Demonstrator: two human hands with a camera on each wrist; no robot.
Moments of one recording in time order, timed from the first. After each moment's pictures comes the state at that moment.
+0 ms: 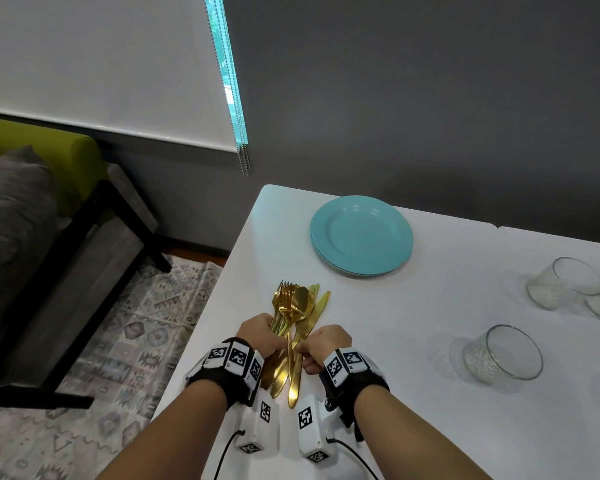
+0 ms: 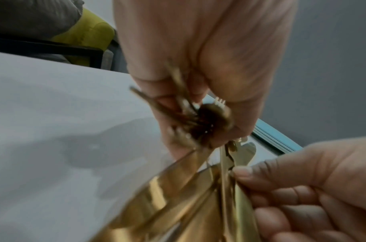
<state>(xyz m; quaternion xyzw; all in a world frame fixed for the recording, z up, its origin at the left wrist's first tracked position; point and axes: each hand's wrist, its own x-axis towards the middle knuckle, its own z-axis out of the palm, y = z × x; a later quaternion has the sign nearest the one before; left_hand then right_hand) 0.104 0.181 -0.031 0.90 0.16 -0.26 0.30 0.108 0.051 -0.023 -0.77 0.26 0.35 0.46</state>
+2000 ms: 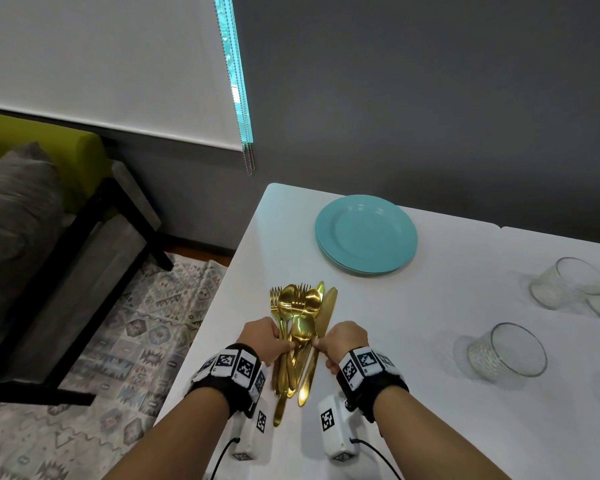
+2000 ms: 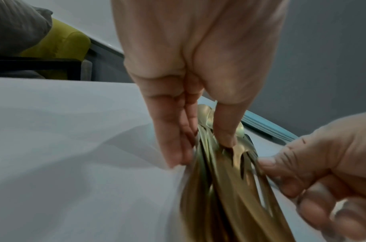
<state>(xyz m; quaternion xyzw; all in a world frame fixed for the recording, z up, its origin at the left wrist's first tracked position) 0.091 0.189 -0.034 0.89 0.18 -0.28 0.32 0.113 0.037 -0.044 -0.87 0.20 0.33 0.32</state>
